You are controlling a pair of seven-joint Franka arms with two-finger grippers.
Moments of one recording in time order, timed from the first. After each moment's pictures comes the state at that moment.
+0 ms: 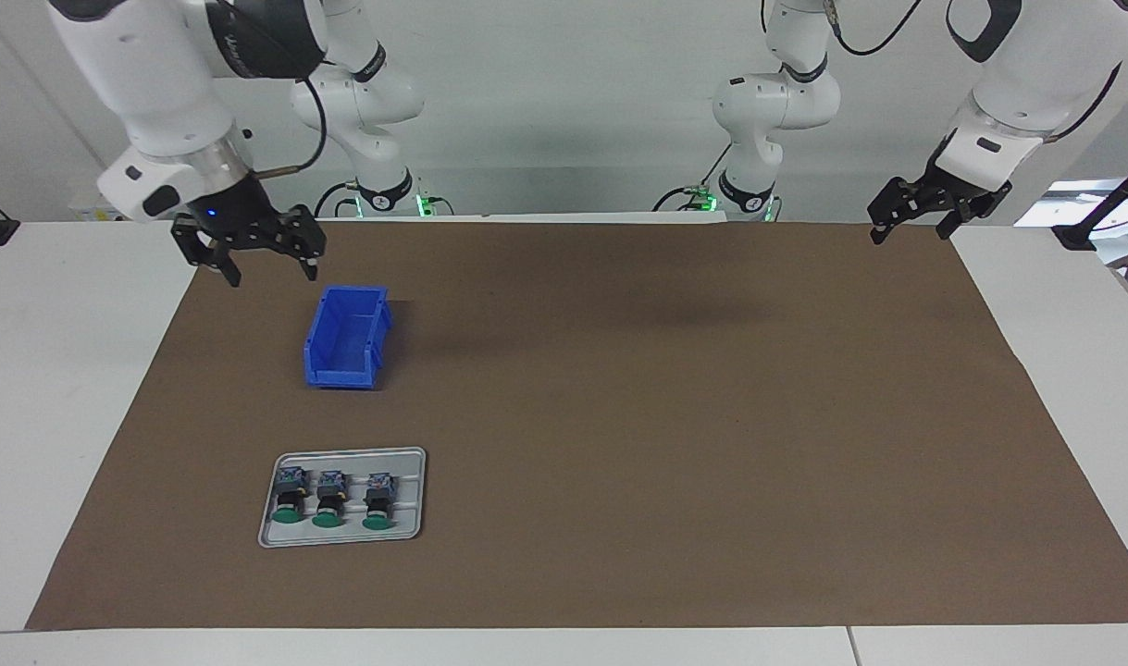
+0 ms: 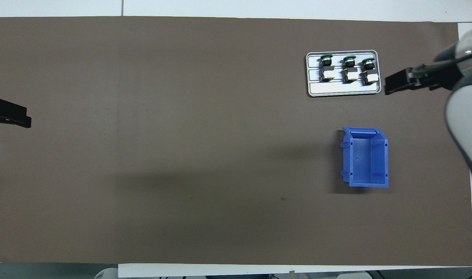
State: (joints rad) left arm -0.06 -0.09 -0.04 -1.65 0.01 1.48 -0.05; right arm 0.24 0.17 -0.13 -1.47 0.02 1.67 0.03
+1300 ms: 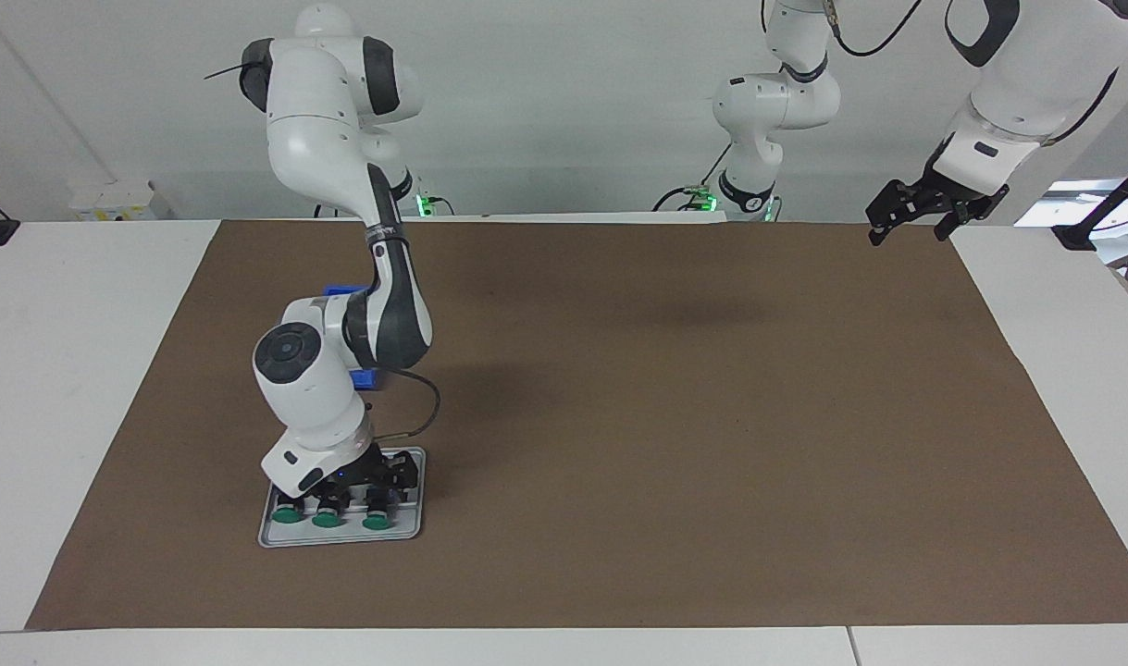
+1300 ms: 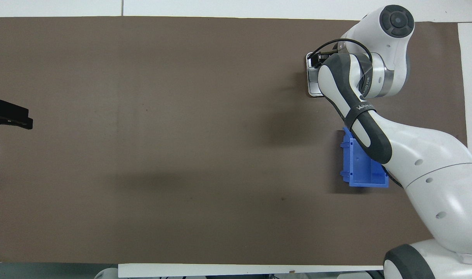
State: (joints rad) left arm -0.06 -0.09 -0.03 -1.66 0.01 1.48 -0.05; right arm 0.22 0.67 -0.13 -1.46 0.12 2.26 0.00
